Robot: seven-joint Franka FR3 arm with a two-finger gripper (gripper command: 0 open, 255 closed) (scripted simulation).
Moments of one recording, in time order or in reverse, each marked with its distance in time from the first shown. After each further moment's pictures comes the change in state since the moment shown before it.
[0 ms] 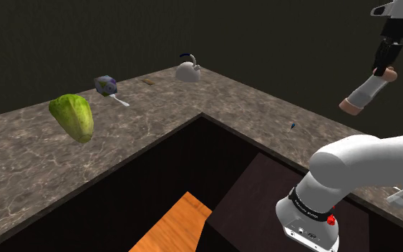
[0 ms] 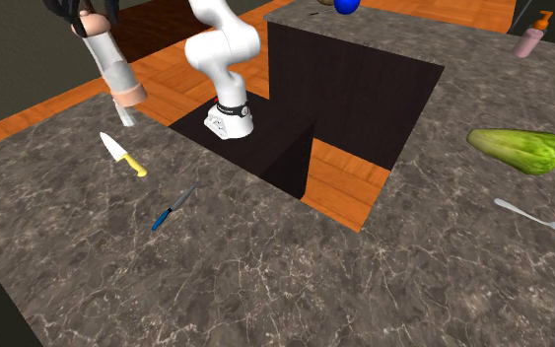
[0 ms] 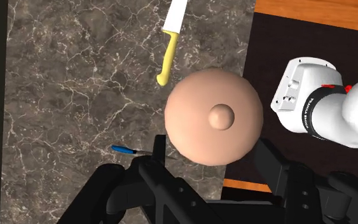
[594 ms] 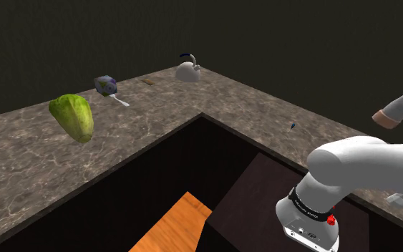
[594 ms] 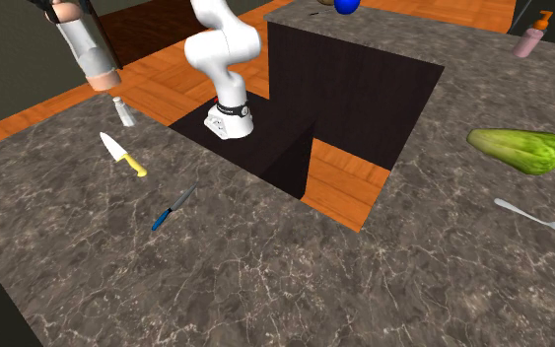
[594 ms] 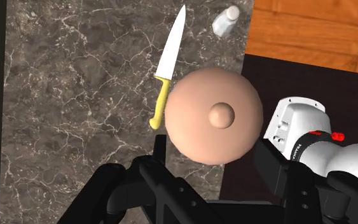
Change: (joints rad) arm -0.082 -0.148 -0.077 -0.004 -0.143 -0.065 -0.184
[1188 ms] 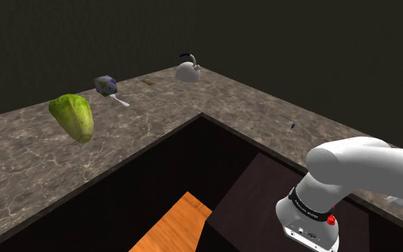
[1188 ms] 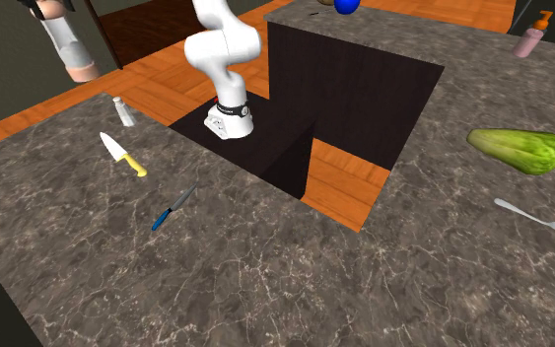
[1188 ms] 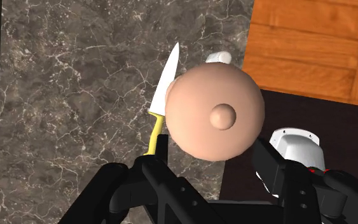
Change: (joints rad) arm -0.052 -0.088 -0.091 0.017 -0.129 -0.016 -0.161
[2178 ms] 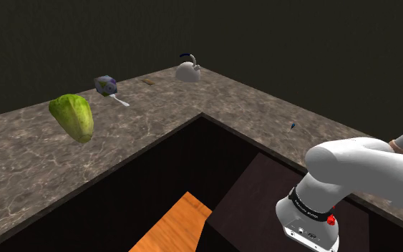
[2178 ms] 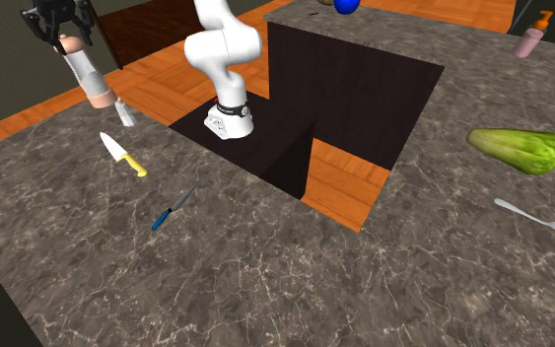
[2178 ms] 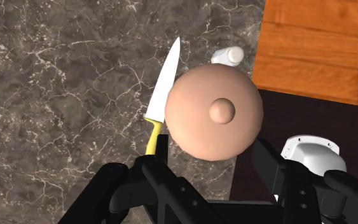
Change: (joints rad) arm -0.042 -0.108 -0.078 -0.223 -0.075 0.121 0.052
